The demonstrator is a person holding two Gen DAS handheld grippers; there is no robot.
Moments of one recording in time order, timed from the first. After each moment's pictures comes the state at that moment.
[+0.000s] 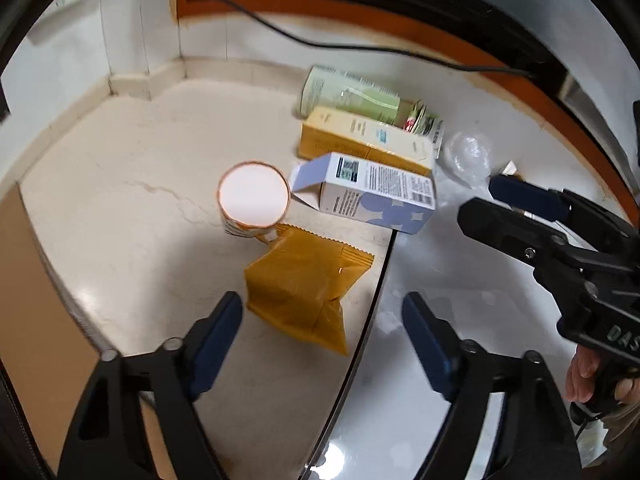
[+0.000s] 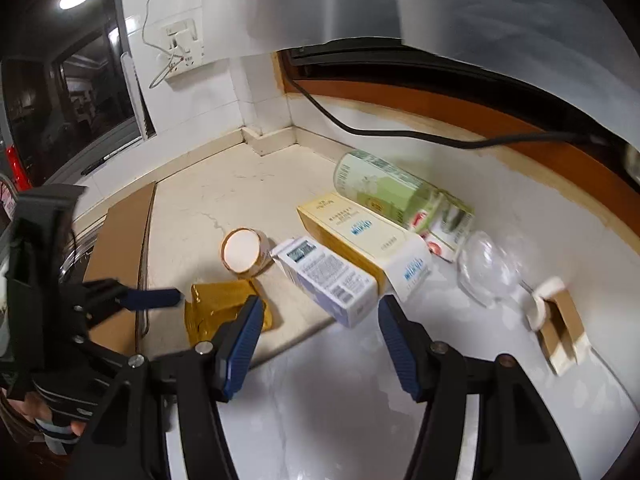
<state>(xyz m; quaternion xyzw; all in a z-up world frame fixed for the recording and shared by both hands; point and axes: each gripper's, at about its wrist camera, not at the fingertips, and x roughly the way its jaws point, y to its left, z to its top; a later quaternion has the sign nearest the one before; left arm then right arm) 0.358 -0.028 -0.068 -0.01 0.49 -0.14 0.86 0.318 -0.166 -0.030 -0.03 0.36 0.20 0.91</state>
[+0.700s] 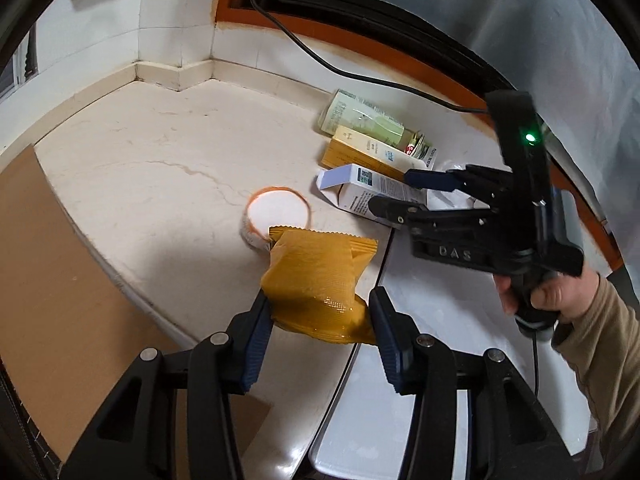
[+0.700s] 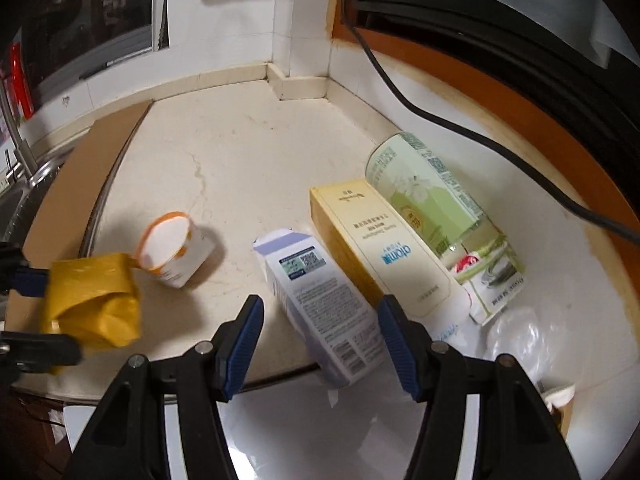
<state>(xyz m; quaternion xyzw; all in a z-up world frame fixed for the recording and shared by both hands) 0.311 0.028 -0.041 -0.08 0.46 -0.15 0.87 0.382 -0.114 -0.061 -0.19 0.40 0.22 0.87</state>
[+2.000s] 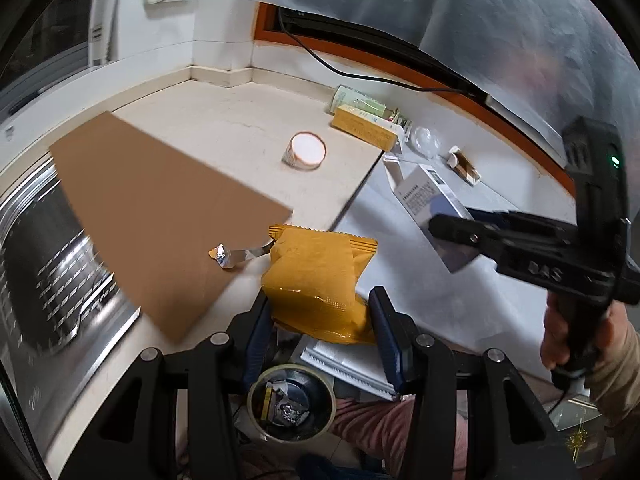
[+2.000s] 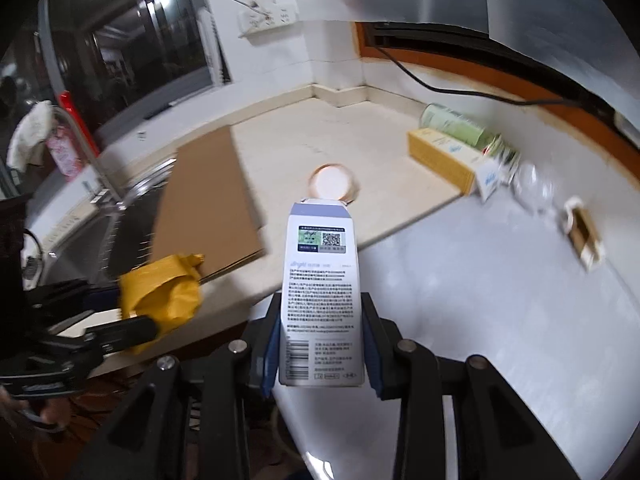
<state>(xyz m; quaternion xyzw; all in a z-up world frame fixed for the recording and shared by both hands) 0.119 0.055 -0.022 -0.07 0.43 -0.11 0.89 0.165 -0.128 -0.030 -0.04 0.40 0.26 0.88</state>
